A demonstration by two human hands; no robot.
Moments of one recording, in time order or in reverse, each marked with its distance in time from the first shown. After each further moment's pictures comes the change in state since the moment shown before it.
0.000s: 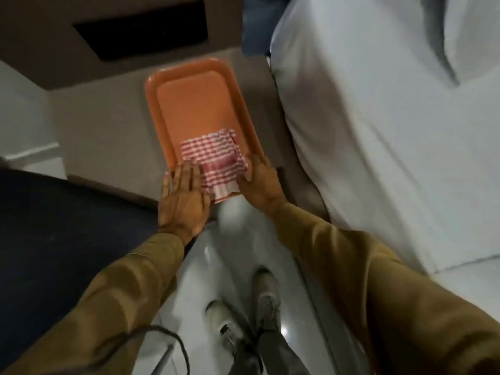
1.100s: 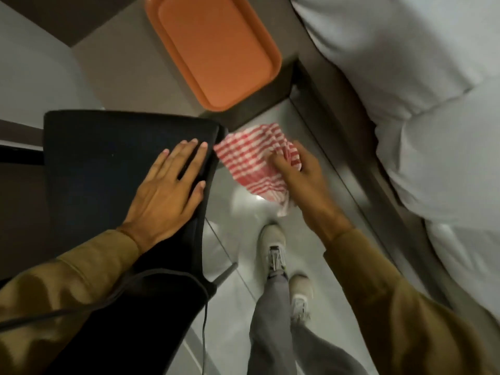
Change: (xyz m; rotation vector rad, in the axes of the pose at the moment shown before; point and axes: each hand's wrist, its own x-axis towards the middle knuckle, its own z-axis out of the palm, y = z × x) left_hand -0.209 -0.093 -0.021 0.268 0.087 0.473; right_hand -0.243 0.044 0.074 0.933 0.102 0.161
